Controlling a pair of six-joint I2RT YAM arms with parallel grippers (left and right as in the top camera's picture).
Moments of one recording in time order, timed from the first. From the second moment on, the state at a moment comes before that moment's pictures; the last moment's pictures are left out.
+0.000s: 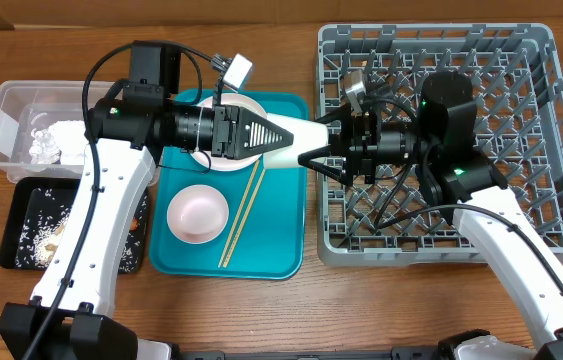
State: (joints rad) left arm -0.15 1.59 1.50 -0.91 1.43 -0.11; right arm 0.29 1.42 1.05 0.08 -1.22 0.20
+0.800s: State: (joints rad) left arm -0.09 1.59 1.50 -0.97 1.07 -0.11; right arm 0.07 1.43 1.36 -0.89 -0.48 0.17
